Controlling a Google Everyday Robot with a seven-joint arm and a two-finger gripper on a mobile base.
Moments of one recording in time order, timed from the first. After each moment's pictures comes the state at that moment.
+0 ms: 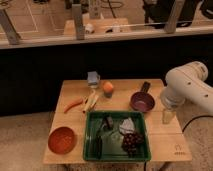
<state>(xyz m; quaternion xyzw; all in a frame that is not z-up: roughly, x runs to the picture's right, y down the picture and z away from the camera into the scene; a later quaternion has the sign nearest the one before) 0.286 0.106 0.684 -0.28 0.02 0.02 0.96</state>
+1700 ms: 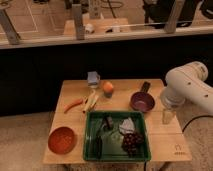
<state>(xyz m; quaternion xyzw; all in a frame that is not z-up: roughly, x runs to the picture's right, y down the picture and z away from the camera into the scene) 0.286 0.106 0.684 -0.28 0.02 0.02 0.96</state>
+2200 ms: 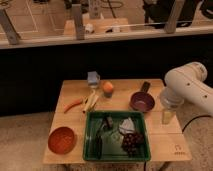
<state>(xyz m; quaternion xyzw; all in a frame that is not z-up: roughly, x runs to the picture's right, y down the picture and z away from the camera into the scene) 0.278 0.102 0.688 -0.27 0.02 0.01 0.96</state>
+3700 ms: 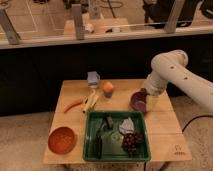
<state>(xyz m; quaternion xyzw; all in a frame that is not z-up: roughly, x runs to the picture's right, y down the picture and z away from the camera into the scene) 0.215 0.047 0.727 -0.27 -0.06 -0.02 0.96</state>
